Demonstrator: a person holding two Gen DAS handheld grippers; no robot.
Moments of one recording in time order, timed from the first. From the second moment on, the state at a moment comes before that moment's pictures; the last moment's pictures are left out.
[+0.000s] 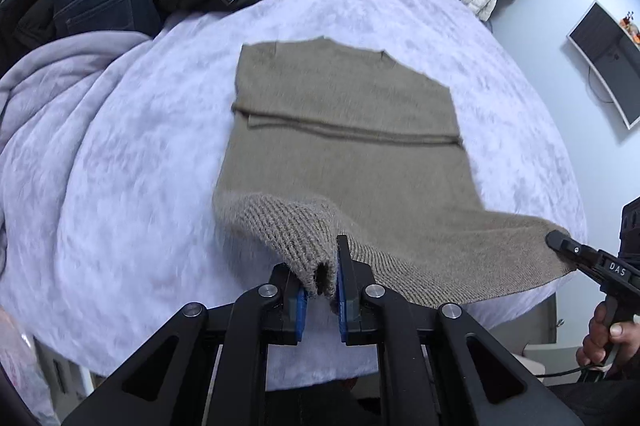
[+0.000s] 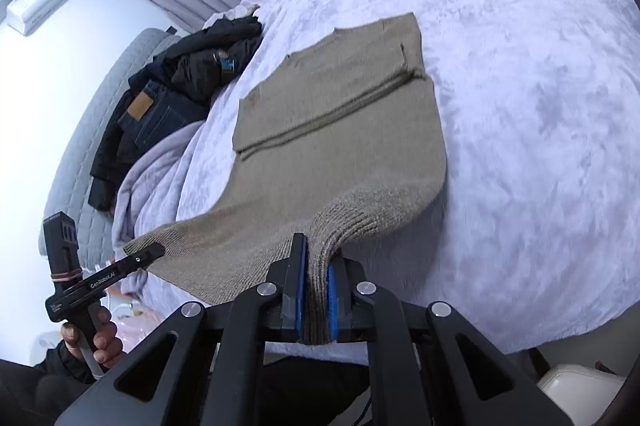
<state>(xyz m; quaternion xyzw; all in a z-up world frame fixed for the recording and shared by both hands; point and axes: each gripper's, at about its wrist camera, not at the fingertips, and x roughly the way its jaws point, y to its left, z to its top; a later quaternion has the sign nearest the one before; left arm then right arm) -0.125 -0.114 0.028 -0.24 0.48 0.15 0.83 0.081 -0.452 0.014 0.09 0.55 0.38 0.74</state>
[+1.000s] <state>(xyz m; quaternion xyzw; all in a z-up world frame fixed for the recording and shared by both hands) 0.145 0.050 -0.032 -0.24 0.52 0.18 0.80 0.323 -0.264 0.013 0.08 0.55 0.30 0.77</state>
